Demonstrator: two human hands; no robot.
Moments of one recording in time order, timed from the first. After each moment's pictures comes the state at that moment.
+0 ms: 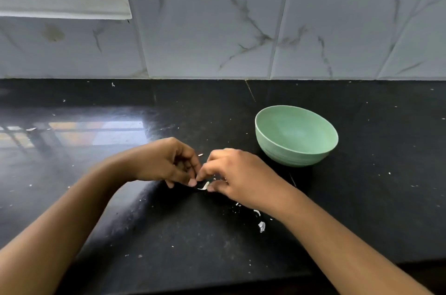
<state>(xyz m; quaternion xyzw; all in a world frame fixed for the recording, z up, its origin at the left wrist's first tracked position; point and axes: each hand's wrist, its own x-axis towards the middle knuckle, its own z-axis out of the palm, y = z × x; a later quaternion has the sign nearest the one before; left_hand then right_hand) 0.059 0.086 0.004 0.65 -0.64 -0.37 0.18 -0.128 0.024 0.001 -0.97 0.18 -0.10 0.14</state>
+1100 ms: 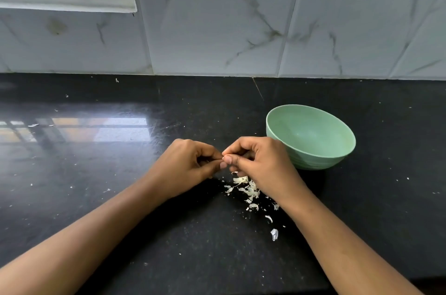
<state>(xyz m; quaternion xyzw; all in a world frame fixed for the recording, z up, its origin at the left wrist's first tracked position) 0.034 0.081 -0.027 0.65 -0.66 -0.11 0.35 -0.127 0.002 -0.018 -0.81 0.29 -0.30 0.42</state>
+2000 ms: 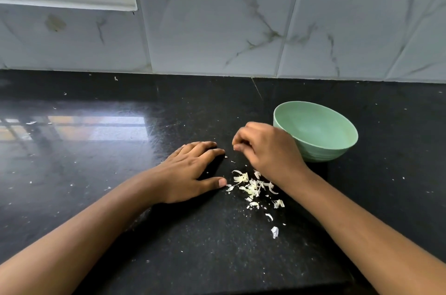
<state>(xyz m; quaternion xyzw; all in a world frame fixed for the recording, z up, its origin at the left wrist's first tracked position) 0.043 0.081 -0.034 0.69 -0.71 -0.13 0.05 -0.124 -0.026 -0.019 -0.94 0.23 -0.26 0.02</state>
